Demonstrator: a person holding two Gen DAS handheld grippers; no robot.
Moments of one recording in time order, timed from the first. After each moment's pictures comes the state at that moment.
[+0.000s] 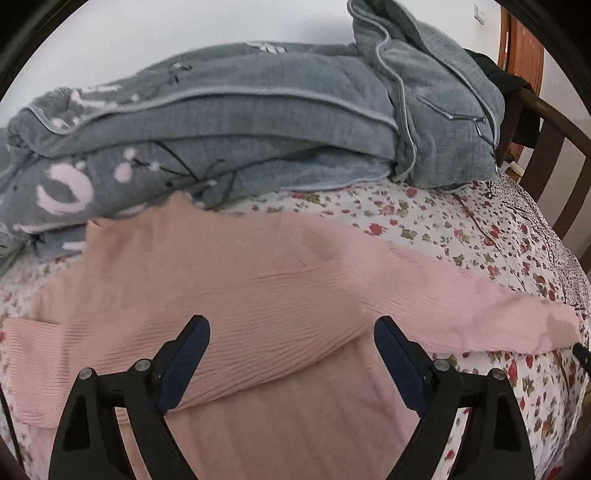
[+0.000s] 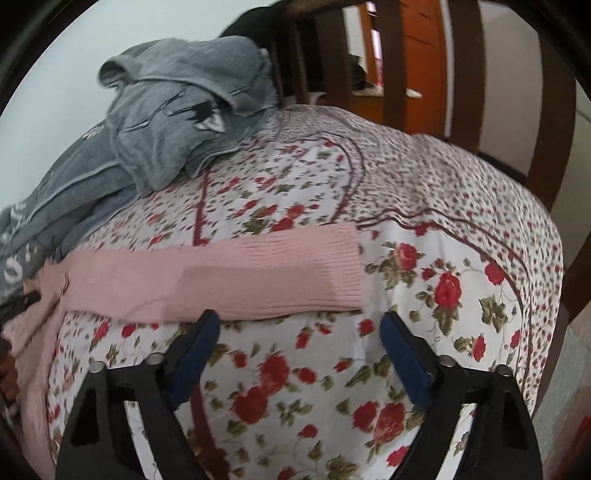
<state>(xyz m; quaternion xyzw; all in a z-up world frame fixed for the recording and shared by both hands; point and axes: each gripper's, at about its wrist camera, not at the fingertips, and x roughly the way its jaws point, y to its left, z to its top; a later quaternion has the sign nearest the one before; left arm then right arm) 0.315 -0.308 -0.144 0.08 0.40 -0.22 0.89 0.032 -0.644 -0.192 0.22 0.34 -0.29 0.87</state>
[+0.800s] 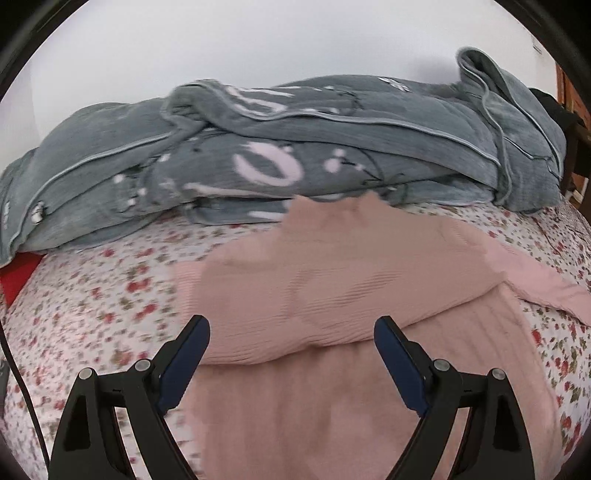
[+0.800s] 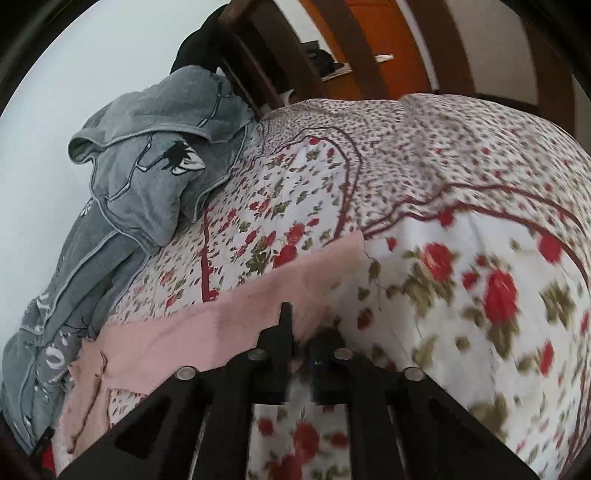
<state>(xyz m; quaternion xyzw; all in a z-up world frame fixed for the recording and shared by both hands) 0.274 -0.133 -0.117 0.08 0.36 -0.05 0.93 0.046 -0.684 -0.206 0.36 0.27 -0.27 0.85</state>
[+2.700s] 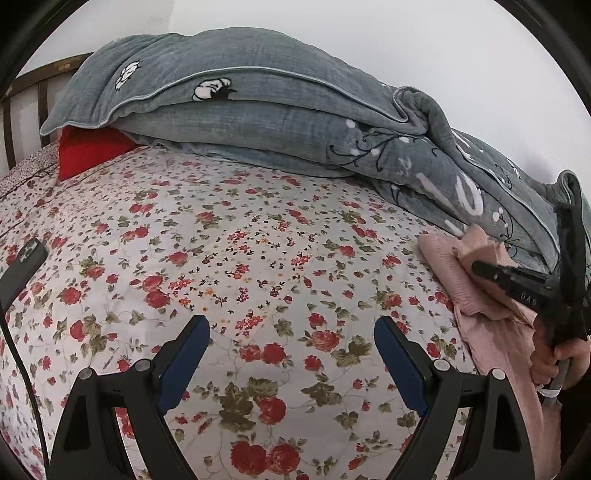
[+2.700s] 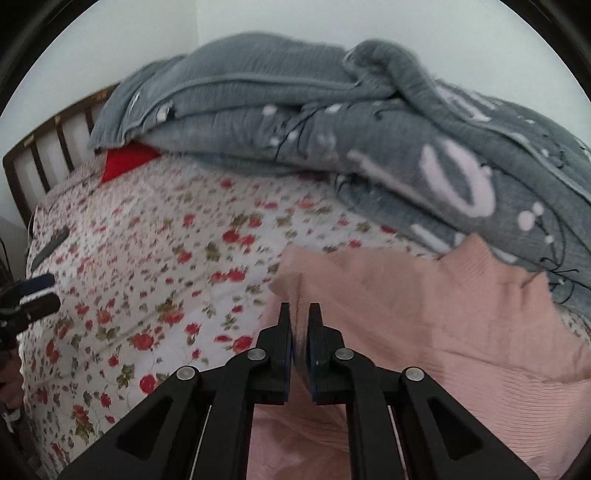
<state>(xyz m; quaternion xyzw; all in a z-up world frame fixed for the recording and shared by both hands) 0.228 0.168 -0.148 -0.10 0.36 0.03 0.93 0.344 -0.091 -0.171 -0.07 0.36 0.25 0.90</state>
